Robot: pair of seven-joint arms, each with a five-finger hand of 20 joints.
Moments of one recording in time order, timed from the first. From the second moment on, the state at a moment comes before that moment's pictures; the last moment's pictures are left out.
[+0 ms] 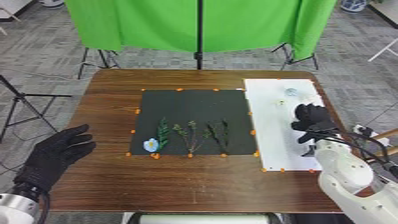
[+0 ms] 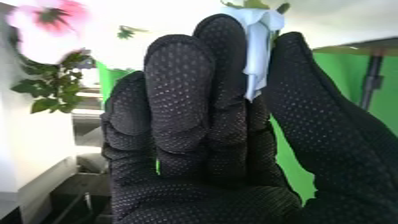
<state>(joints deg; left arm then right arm) 135.5 -65.2 -116.8 -125.3 42.0 -5.2 -8.3 -92.0 -39.1 66.5 -98.8 -136.9 10.7 23.7</state>
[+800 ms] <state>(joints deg) 132.1 -62.0 -115.6 -124.7 41.9 -5.2 -9.7 -52.3 -62.5 32.0 -84.3 -134.9 7.5 7.3</state>
